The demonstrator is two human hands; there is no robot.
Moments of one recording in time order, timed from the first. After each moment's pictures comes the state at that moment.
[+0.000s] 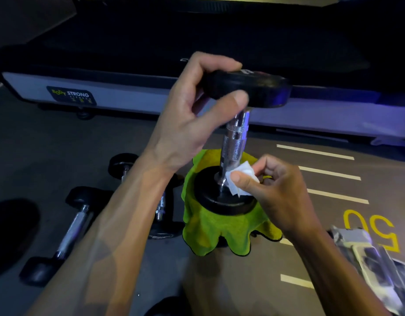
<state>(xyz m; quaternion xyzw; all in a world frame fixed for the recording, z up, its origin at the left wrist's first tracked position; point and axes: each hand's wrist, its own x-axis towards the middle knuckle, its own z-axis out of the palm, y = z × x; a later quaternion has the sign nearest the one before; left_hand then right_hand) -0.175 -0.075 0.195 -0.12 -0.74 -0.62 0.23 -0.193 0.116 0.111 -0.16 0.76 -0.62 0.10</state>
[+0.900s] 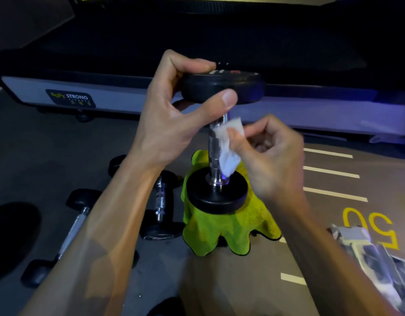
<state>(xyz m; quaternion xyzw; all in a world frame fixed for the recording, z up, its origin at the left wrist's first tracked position) -0.173 -0.090 0.192 -0.07 -0.75 -0.59 0.29 -0.203 0.082 0.149 -0.18 0.73 -0.66 -0.05</state>
